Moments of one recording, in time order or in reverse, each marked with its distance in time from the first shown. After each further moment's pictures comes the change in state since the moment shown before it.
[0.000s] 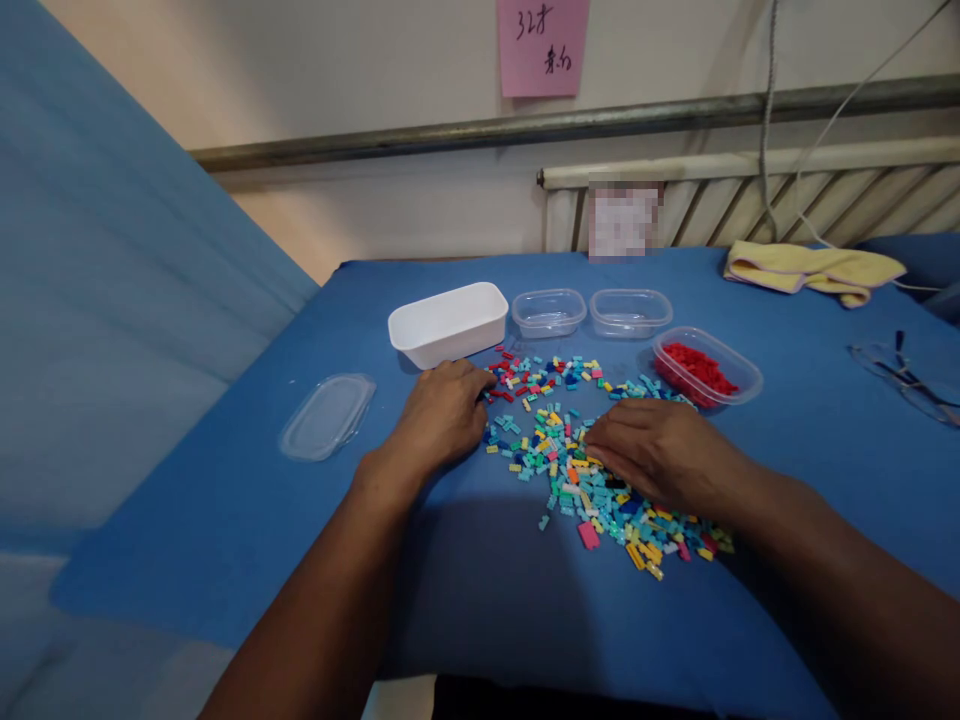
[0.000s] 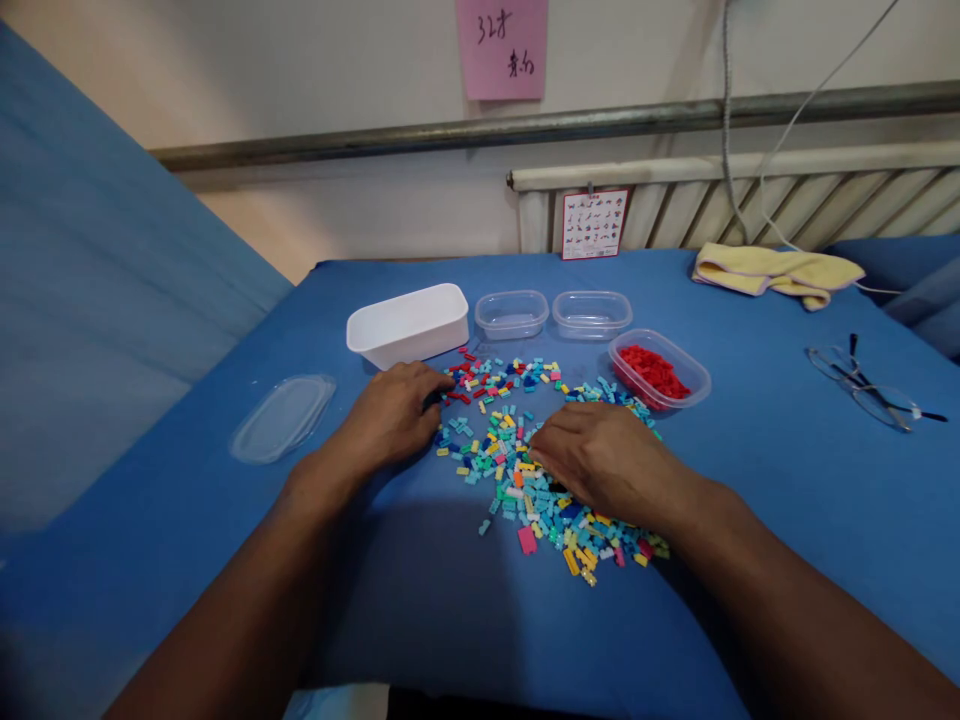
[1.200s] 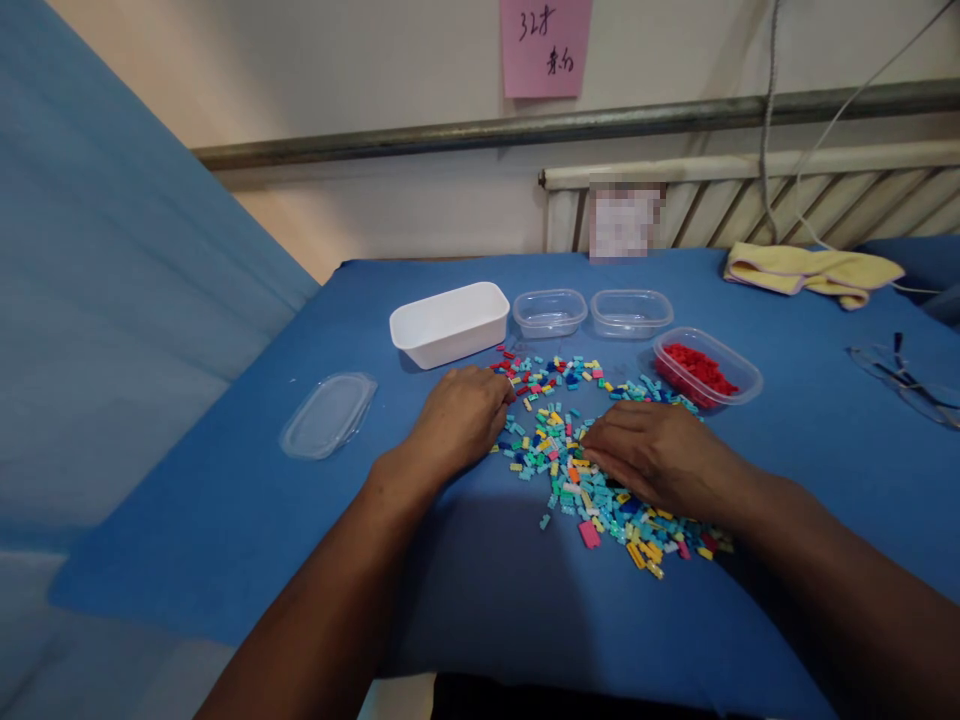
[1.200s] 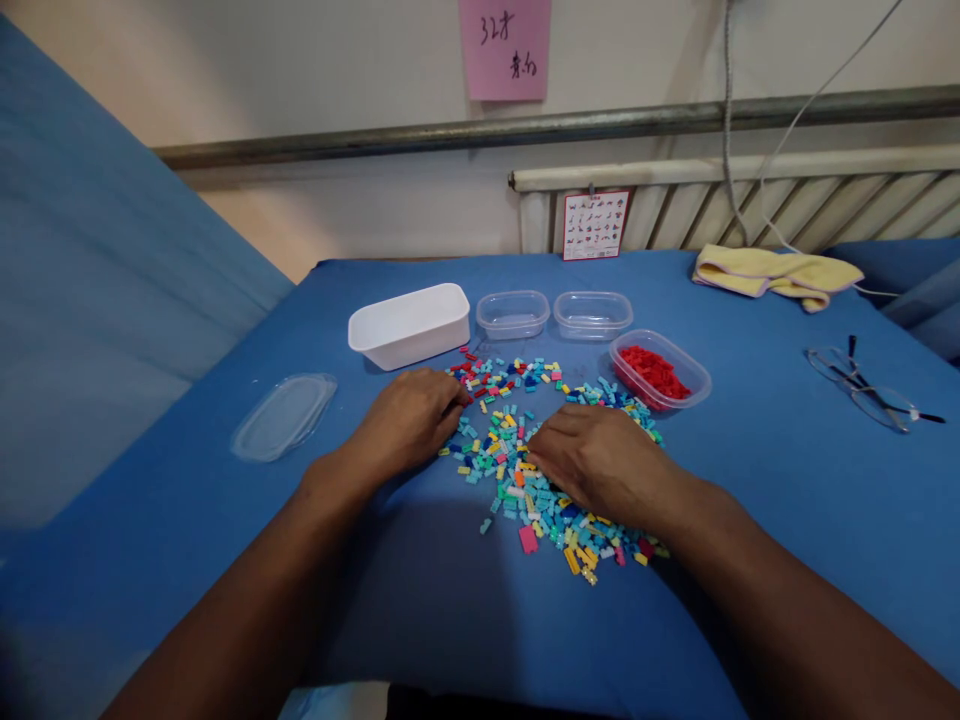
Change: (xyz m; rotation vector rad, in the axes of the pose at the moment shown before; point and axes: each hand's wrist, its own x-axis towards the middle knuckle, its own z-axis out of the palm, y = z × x) left_hand 0.003 0.017 -0.003 -0.044 -0.013 0.121; right_hand 0.004 -0.005 0.000 -0.003 0.006 -0.028
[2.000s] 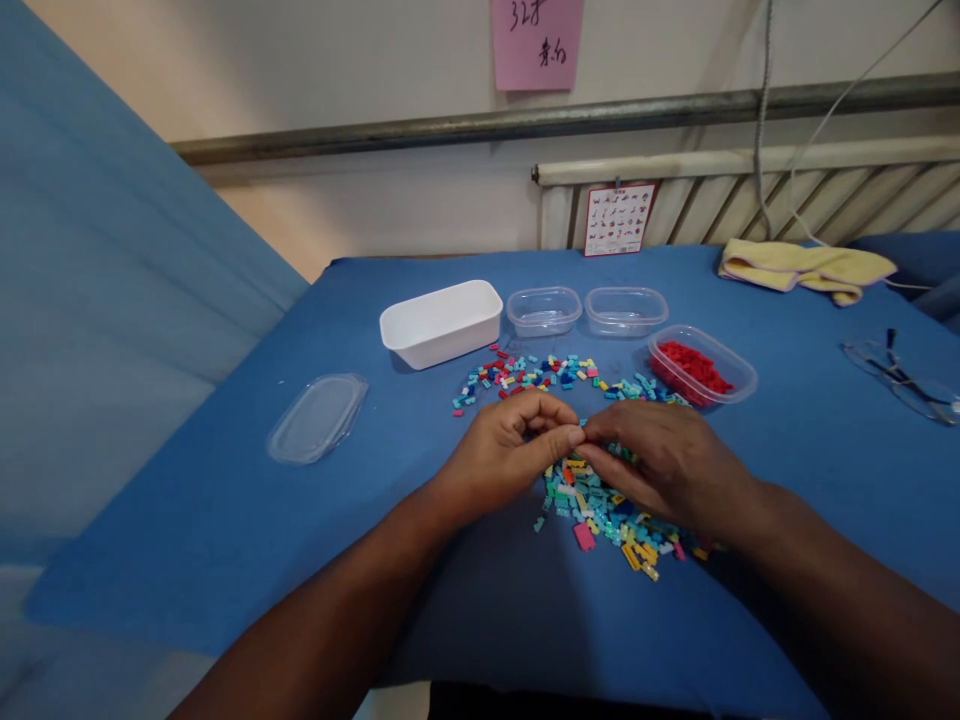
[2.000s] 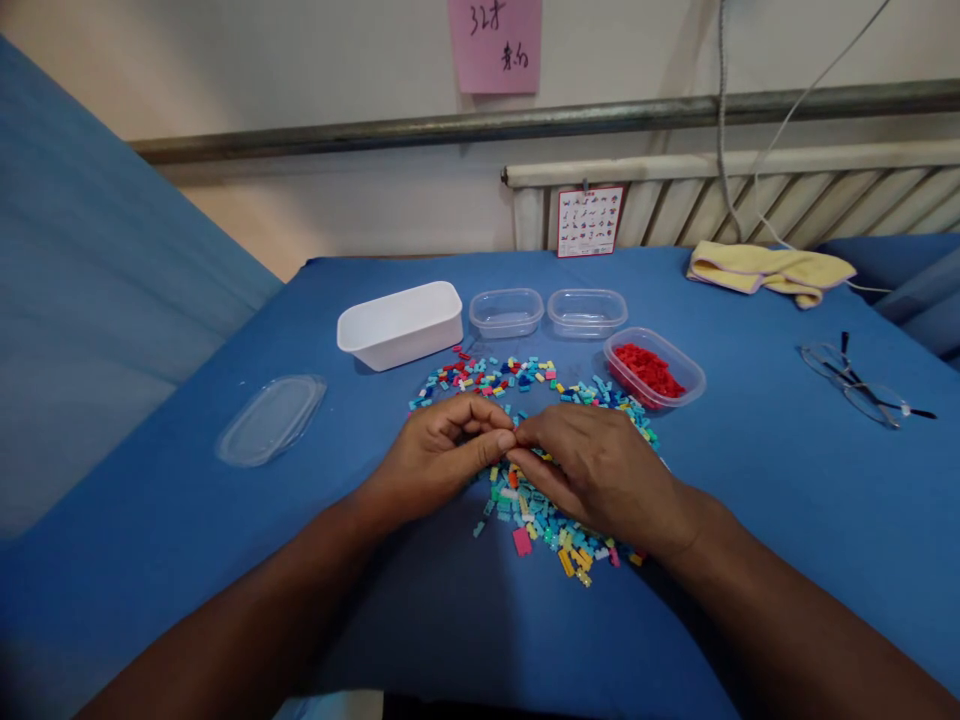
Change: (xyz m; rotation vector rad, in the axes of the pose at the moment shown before) left_hand -0.010 0.071 0.010 -1.346 0.043 -0.144; right_hand 0.002 -0.019 -0.007 0.077 0.270 0.105
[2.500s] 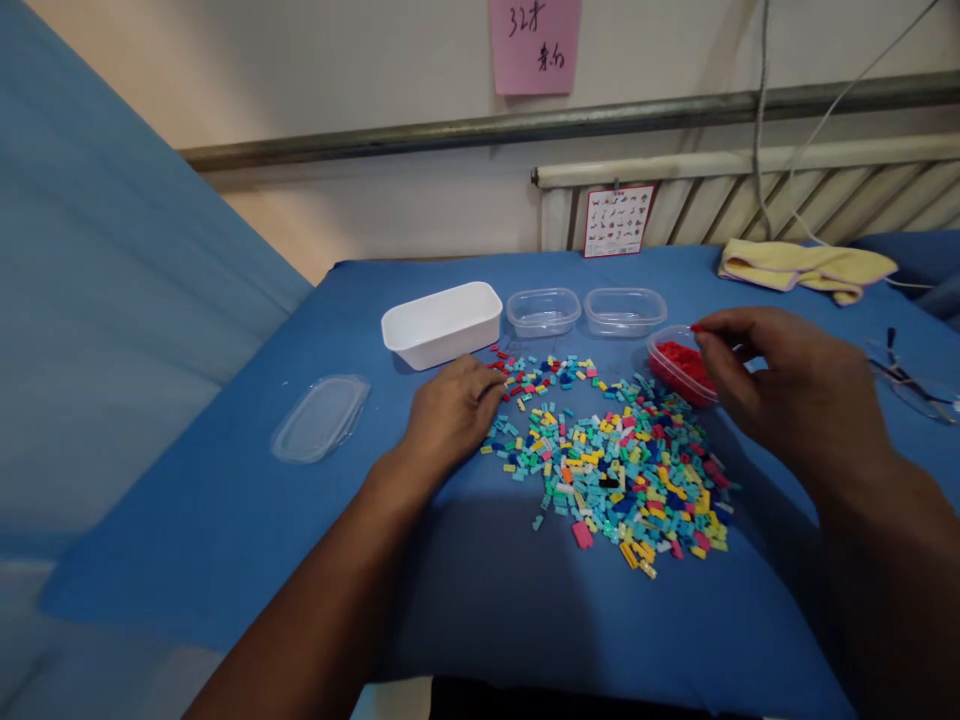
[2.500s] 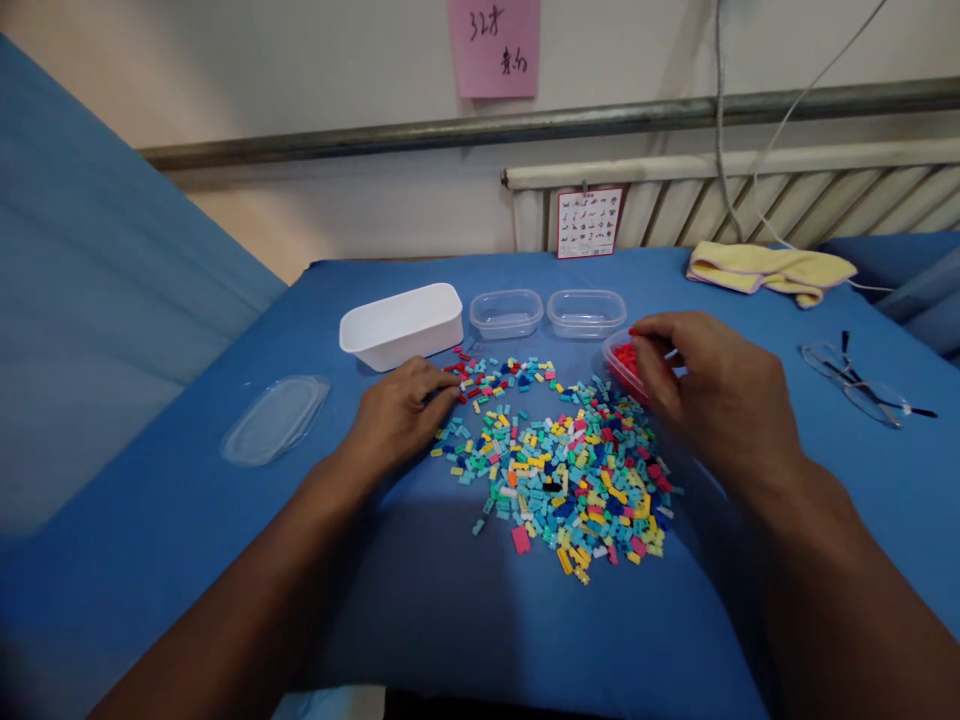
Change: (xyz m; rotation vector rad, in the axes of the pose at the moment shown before) left_hand 0.019 -0.012 -0.068 1.126 0.225 0.153; right_hand -0.014 0.053 -0.060 -0.462 0.281 0.438
